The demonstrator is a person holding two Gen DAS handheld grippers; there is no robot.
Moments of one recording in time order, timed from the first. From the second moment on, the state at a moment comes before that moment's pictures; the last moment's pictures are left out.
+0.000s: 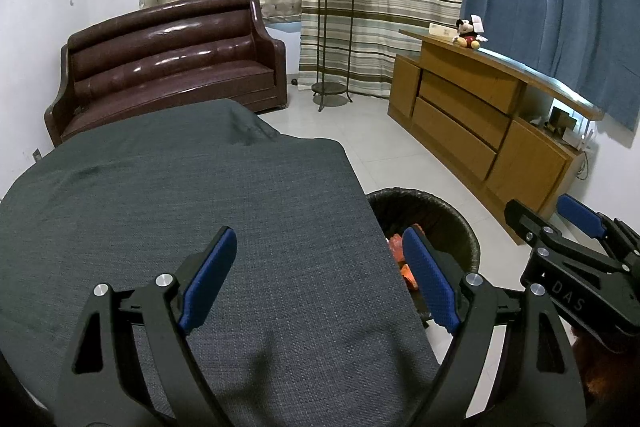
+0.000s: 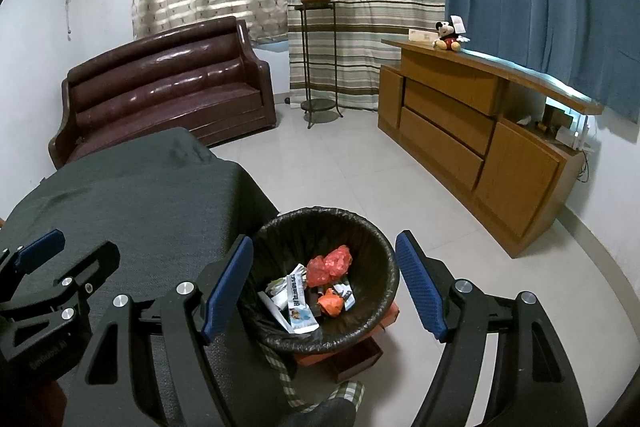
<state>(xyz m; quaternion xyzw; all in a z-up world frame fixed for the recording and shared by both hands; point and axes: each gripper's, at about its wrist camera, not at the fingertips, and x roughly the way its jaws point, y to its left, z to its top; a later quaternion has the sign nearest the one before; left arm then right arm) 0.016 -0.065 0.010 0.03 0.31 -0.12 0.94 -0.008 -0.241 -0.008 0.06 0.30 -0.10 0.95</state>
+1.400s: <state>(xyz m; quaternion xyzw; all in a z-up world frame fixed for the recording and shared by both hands) 0.008 -0.069 0.010 0.03 0.31 -0.13 0.94 -0.009 -0.240 -0.010 0.06 0.30 -0.10 0.95</state>
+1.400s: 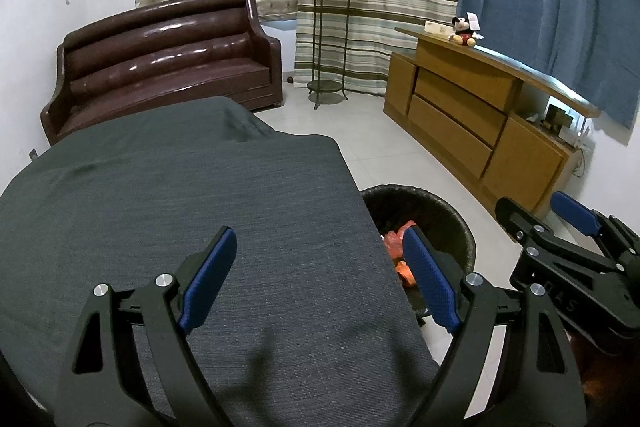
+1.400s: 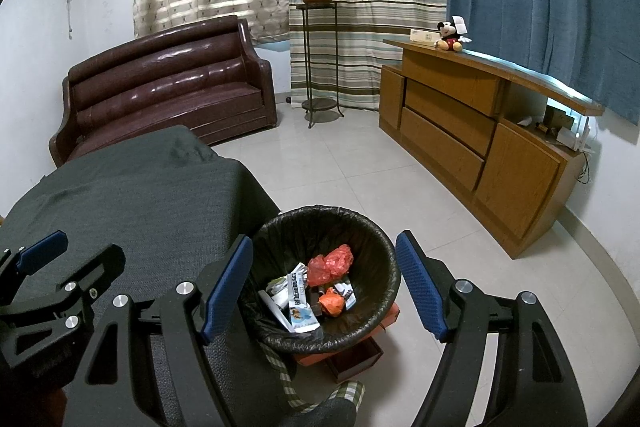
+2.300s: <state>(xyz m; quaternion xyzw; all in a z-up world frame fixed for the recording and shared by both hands) 0.009 -0.072 0.009 0.04 0.31 -0.13 0.94 -0.008 -0.239 -0.009 0.06 0.30 -0.10 0.95</state>
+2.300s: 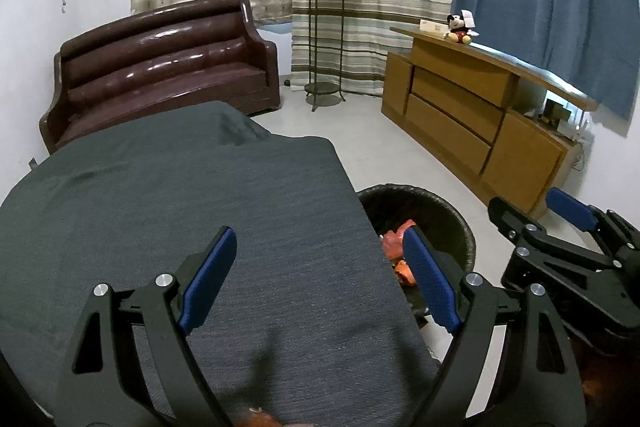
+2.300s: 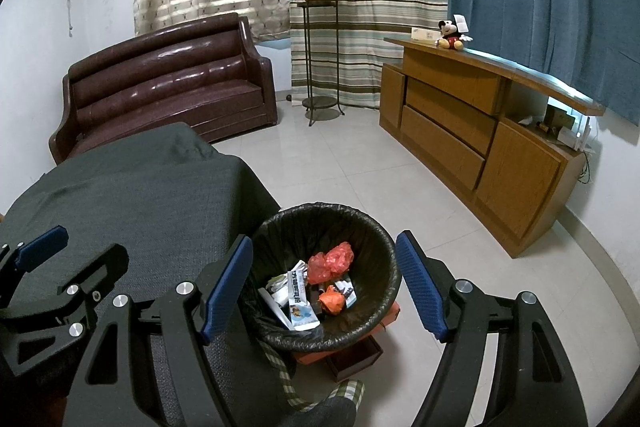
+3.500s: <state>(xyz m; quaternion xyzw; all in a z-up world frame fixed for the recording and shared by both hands) 0.016 -0.069 0.010 0.02 0.32 -0.15 0.94 -0.012 -0.231 -0.015 0.05 0.30 -0.10 0.95</state>
